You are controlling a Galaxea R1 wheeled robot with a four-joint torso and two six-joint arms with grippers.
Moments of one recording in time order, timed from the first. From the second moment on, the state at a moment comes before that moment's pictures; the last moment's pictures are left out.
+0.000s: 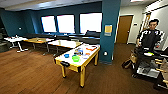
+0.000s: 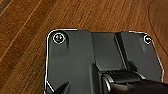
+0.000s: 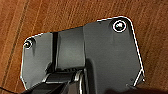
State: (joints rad) left arm 1.52 3.03 -2.77 0.05 -0.18 -0.07; right arm -1.48 3.05 -2.74 0.61 0.04 -0.52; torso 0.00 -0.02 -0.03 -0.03
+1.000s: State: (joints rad) left arm 1.53 3.03 -2.77 0.05 -0.18 -0.07; right arm -1.47 3.05 -2.74 0.61 0.04 -0.53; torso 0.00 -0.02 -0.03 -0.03
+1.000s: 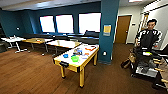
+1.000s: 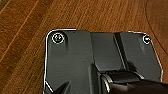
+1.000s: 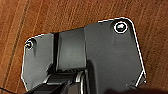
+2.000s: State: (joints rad) left arm 1.52 3.03 -2.77 0.05 -0.18 -0.07; right arm -1.48 3.05 -2.74 0.61 0.04 -0.53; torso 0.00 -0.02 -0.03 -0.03
